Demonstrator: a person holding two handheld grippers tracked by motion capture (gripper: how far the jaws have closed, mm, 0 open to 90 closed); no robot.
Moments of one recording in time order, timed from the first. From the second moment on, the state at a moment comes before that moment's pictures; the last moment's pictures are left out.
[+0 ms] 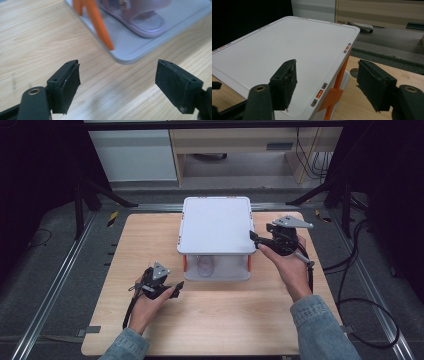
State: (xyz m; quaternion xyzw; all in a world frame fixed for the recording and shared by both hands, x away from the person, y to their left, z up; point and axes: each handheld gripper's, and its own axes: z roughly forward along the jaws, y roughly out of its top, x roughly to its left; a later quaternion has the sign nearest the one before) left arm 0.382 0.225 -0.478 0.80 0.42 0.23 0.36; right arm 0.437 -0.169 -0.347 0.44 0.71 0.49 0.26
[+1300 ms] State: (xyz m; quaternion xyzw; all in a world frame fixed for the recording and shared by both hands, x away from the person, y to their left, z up) left arm 0.383 0.284 -0.481 0.76 0.49 0.24 0.36; right arm 0.387 -0.251 -0.441 0.51 0.72 0.38 0.26
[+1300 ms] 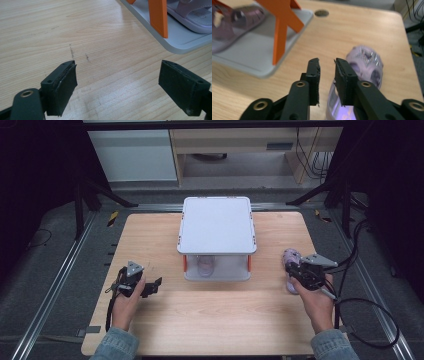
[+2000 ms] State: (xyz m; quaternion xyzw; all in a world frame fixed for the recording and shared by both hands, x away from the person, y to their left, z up) left arm 0.384 0.284 -0.484 0.76 0.49 0.24 0.35; right arm 0.416 -0.251 -0.477 0.56 0.72 0.34 0.23
